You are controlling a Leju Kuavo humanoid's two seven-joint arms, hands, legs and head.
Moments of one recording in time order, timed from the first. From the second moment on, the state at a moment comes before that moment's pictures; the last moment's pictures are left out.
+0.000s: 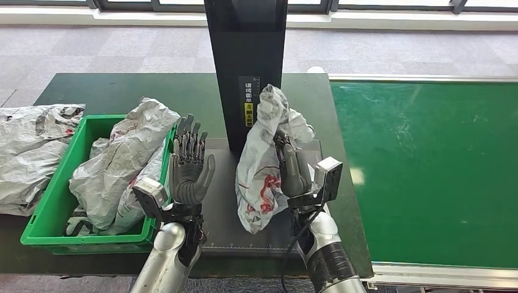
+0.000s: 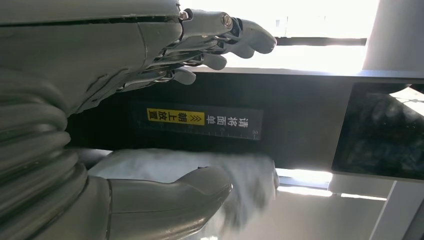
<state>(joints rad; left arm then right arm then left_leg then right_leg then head) -0.21 -0.29 -0.20 -1.27 0.03 -0.08 -0.70 -0.35 0.30 0.18 -0.96 -0.04 0.25 -0.70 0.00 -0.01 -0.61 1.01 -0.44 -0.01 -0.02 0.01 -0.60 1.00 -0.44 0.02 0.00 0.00</state>
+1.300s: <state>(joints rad) -0.28 -0.29 -0.36 -1.10 -0.35 0.39 -0.70 -0.18 0.26 0.26 -1.52 0.65 -0.70 -0.70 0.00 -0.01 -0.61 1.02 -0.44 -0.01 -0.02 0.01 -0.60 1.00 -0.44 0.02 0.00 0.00</state>
